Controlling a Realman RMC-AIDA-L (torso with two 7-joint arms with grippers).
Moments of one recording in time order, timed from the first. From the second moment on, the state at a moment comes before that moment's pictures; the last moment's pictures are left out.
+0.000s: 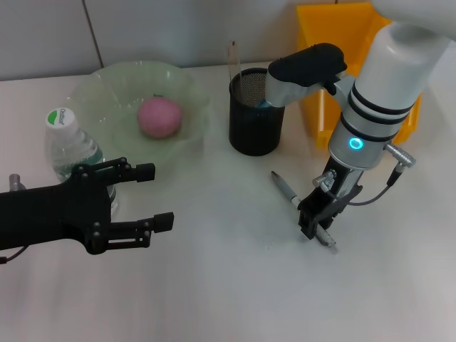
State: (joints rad) left arm -0.32 -2.01 1.16 0.90 1.58 1.60 -1.35; right arm 1.09 2.09 -1.21 -0.54 -2.79 -1.45 2.79
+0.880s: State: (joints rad) left arm -0.33 -2.00 1.16 0.90 1.58 1.60 -1.35; right arm 1.08 2.09 -1.21 -0.56 -2.78 -1.46 2.79
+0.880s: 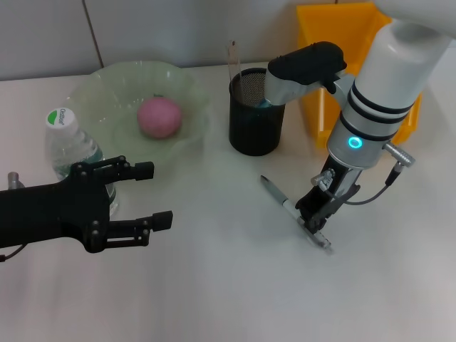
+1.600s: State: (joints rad) left arm -0.33 -2.01 1.15 0.90 1.58 1.62 -1.35; right arm 1.07 2.09 -1.21 -0.62 -2.77 -1.45 2.79
